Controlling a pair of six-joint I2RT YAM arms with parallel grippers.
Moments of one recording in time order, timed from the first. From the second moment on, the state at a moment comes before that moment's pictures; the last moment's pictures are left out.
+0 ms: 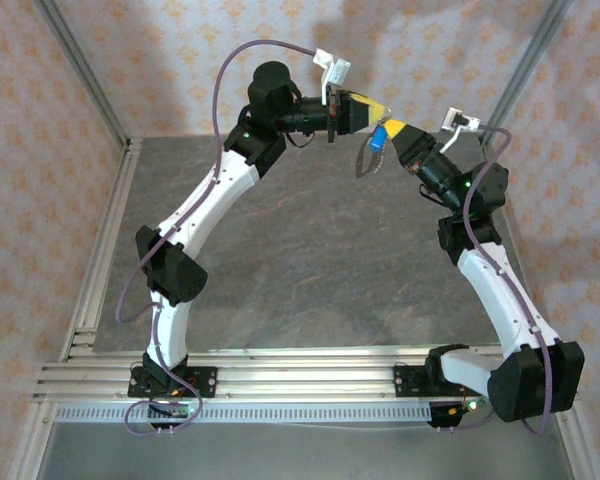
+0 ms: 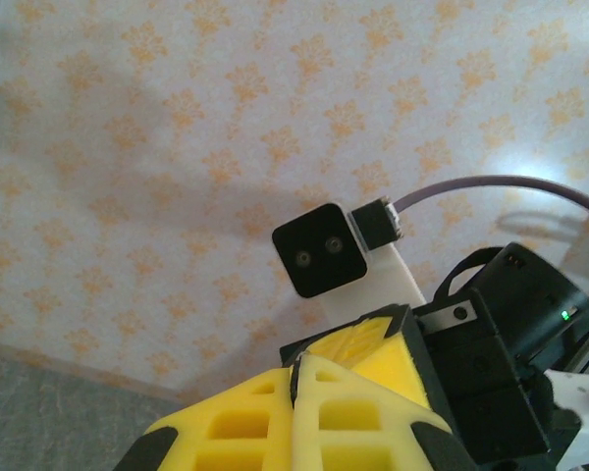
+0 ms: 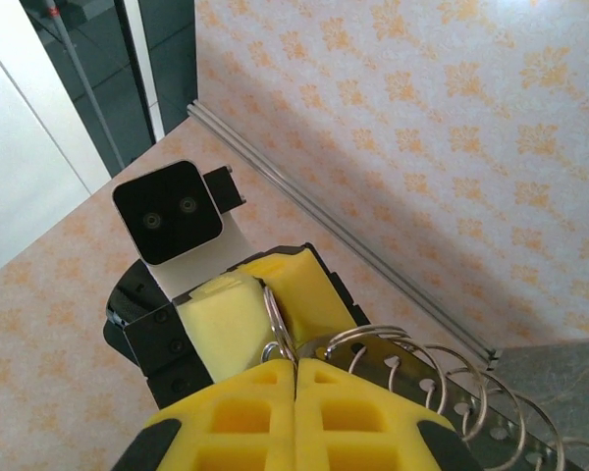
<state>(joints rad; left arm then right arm) -0.54 2.04 2.24 -0.02 0.93 -0.49 0.15 1.15 1.02 0.56 -0.64 1.16</state>
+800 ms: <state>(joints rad) -0.54 2.04 2.24 -0.09 0.92 -0.44 0.07 1.10 1.05 0.34 -0.69 1.03</state>
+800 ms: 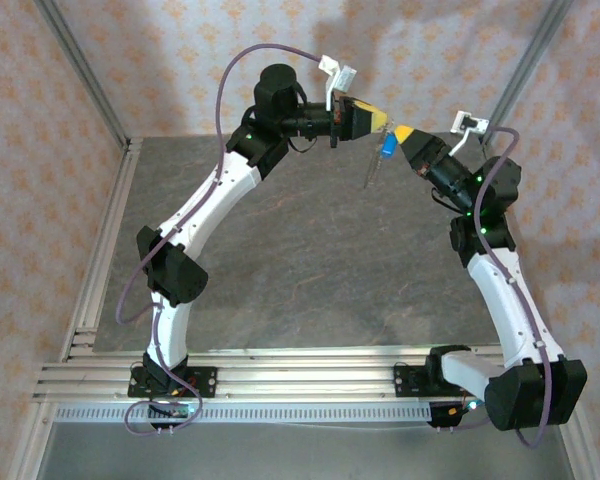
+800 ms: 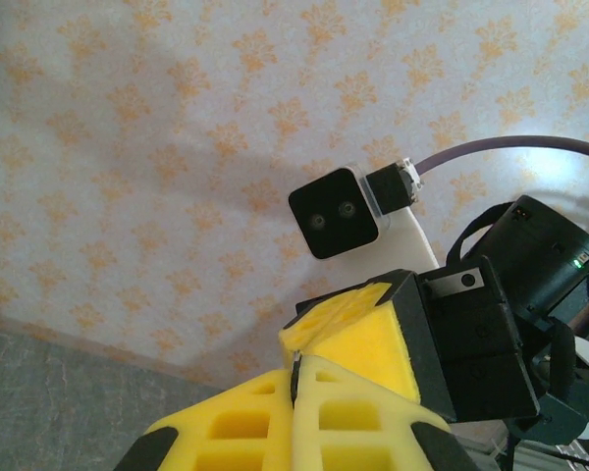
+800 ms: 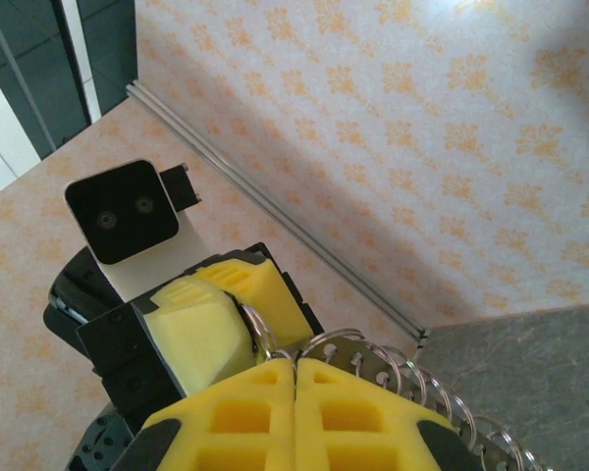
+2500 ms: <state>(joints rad) -0.53 2.04 2.24 -0.10 0.90 -0.43 0.06 1.30 1.59 -0.40 -0.81 0.62</state>
